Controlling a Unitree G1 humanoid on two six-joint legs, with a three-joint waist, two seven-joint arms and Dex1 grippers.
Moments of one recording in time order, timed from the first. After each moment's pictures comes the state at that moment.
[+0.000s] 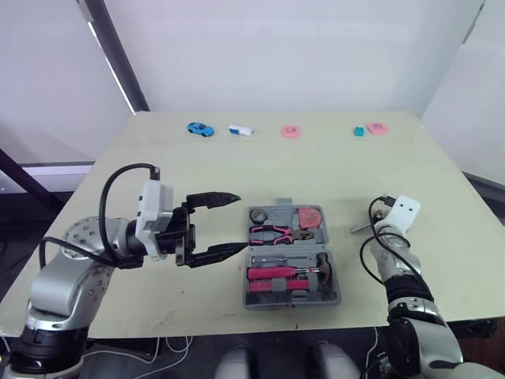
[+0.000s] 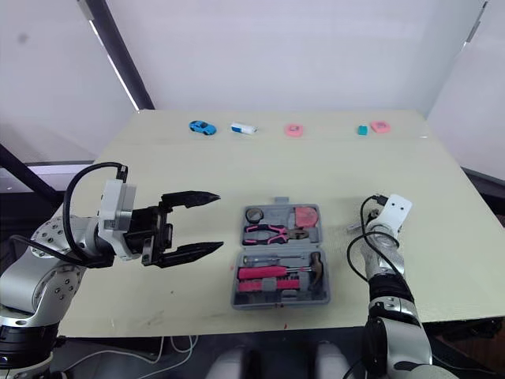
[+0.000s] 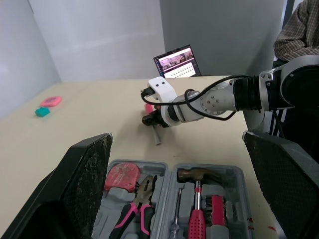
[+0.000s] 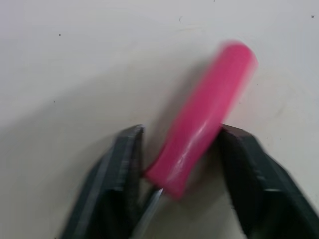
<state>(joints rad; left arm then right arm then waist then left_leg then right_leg) -0.18 0.79 0.22 -0.40 -0.71 0.33 -1.18 -0.61 -0.08 -0.38 0.66 0.22 0.19 -0.33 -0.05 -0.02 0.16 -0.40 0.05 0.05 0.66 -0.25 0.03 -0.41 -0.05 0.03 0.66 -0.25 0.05</state>
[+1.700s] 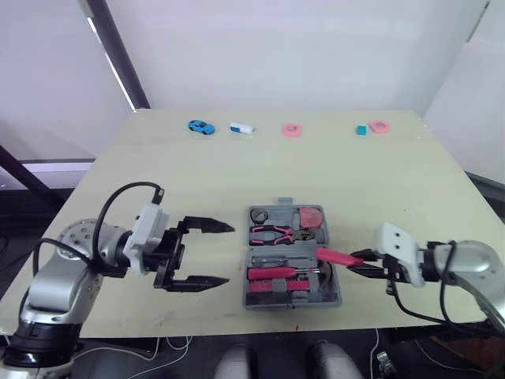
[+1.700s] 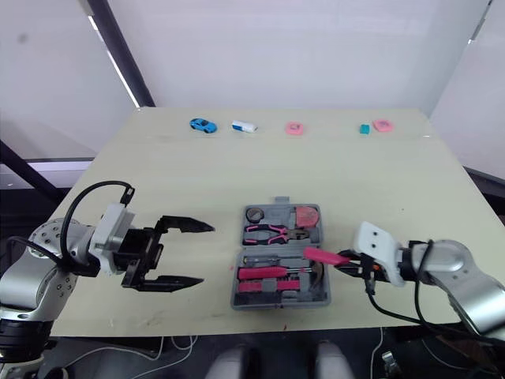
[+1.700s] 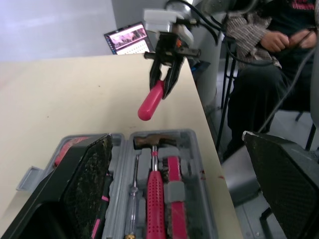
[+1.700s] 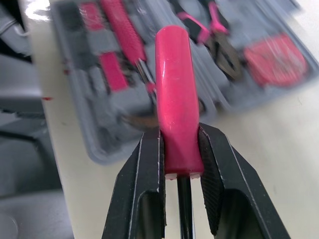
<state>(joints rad) -0.13 0.87 0.16 -0.23 -0.62 0.16 -1.52 -0.22 -0.92 0.20 -0.47 0.30 0.54 1.03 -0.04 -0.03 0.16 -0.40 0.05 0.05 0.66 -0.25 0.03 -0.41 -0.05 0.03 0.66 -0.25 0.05</state>
